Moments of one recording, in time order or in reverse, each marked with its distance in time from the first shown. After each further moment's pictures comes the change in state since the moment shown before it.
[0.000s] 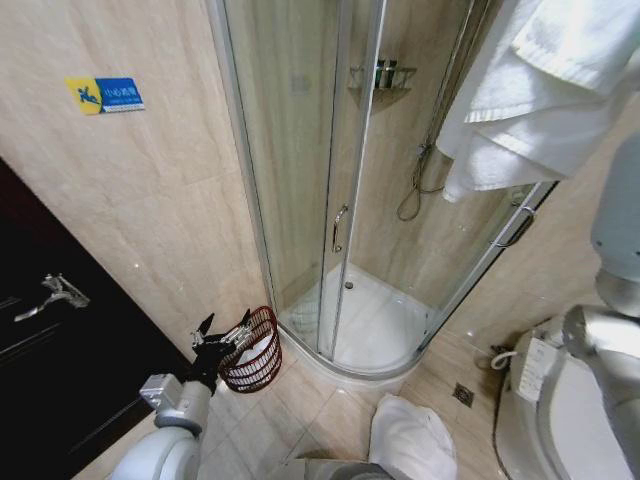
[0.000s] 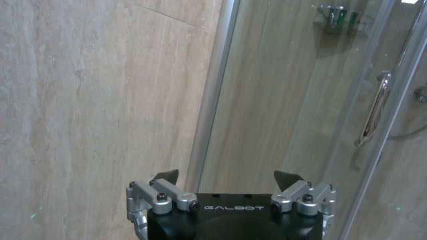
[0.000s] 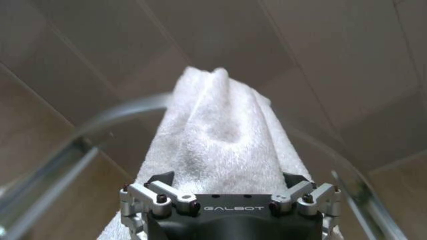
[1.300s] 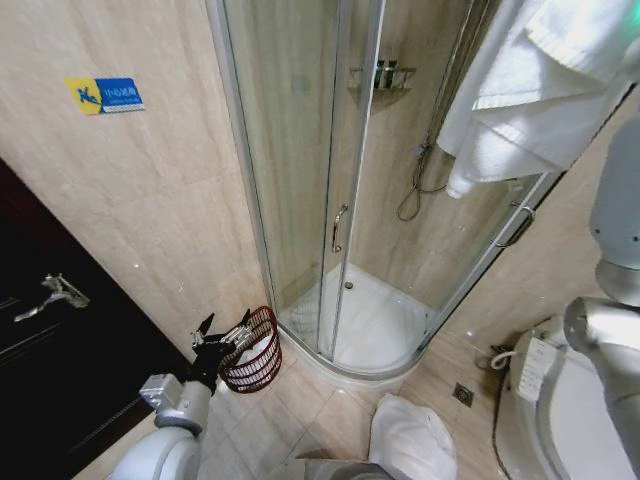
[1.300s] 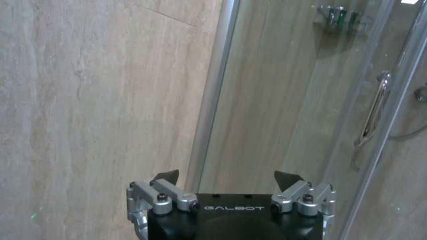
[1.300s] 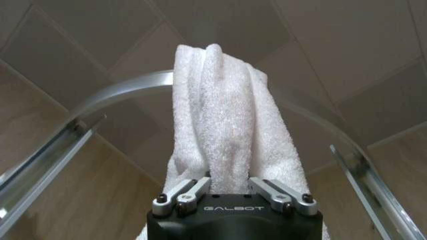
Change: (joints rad) left arm 0.000 0.000 0.000 0.000 0.000 0.000 0.000; right arm 0.009 -0.021 -0.018 -0.020 0.076 -0.037 -0.002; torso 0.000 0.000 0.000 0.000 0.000
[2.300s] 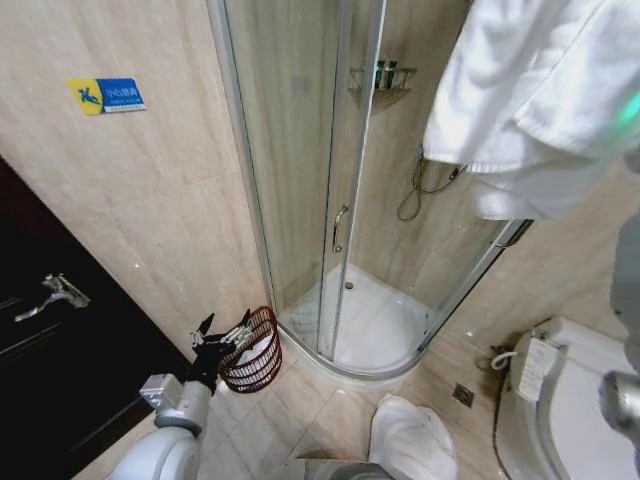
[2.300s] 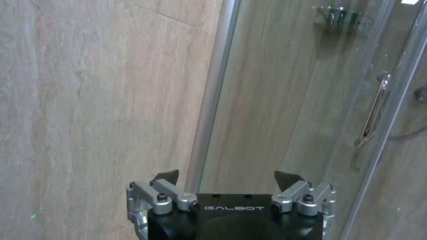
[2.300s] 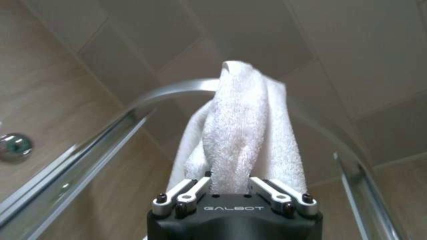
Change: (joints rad) left arm 0.000 0.000 0.000 0.000 0.000 0.000 0.000; right arm -0.529 -0.191 0.266 0.320 0.032 0.127 -0.100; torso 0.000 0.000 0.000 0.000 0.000
